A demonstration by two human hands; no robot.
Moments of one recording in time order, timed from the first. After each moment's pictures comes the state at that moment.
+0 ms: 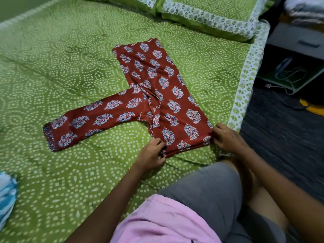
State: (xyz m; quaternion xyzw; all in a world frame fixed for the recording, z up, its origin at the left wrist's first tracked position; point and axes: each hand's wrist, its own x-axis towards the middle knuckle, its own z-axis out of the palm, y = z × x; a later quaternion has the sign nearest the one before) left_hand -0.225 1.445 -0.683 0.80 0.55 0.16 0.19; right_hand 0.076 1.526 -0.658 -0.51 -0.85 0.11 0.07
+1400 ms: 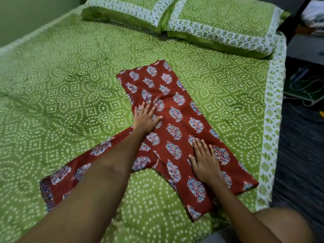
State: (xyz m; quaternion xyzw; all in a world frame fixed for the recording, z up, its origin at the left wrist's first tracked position) left_hand -0.333 1.739 -0.701 0.72 0.69 -0.04 0.07; right_hand -0.078 1.596 -0.724 -0.64 -0.77 0.06 0.04
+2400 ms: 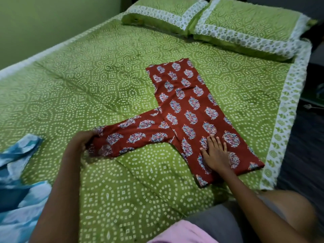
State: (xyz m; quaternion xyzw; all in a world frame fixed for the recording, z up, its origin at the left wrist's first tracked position) left_hand -0.533 1.497 -0.615 0.14 0.83 0.33 0.44; right_hand -0.081 1.549 -0.697 -0.65 -0.74 0.18 0.01
